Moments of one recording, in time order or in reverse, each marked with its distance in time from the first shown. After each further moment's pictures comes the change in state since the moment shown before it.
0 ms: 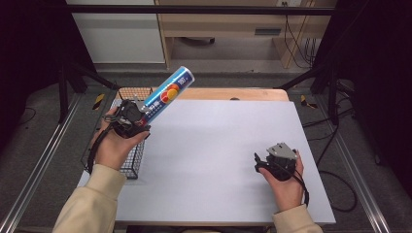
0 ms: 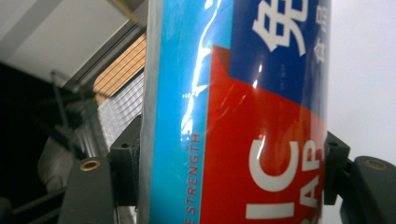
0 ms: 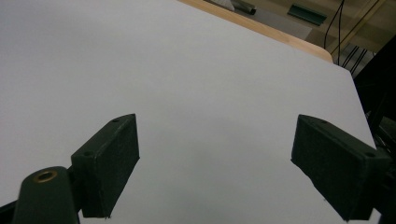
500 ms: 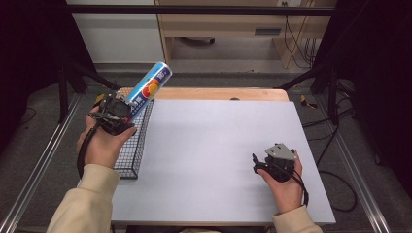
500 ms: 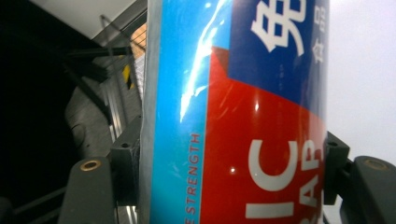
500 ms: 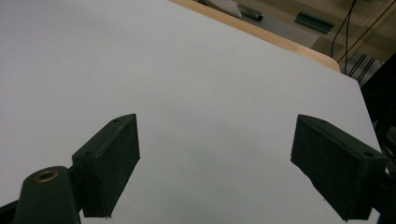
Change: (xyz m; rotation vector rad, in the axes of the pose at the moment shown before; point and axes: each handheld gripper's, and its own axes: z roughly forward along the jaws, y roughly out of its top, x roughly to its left) left arm 0.022 -0.008 -0.017 0.146 0.122 -0.112; right arm 0.005 0.003 -0.005 -0.016 0.028 -0.018
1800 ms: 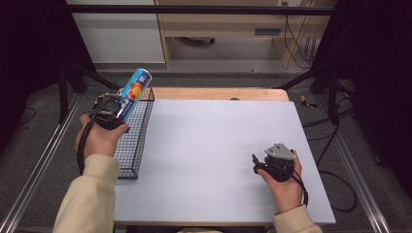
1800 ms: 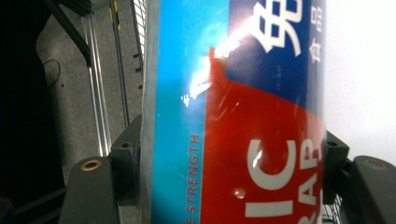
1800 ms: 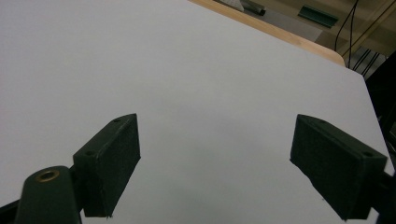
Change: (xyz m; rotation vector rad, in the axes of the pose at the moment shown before) left arm 0.025 -0.007 0.040 0.186 -0.045 -0.191; right arm 0.000 -0.002 0.003 0.021 0.005 -0.002
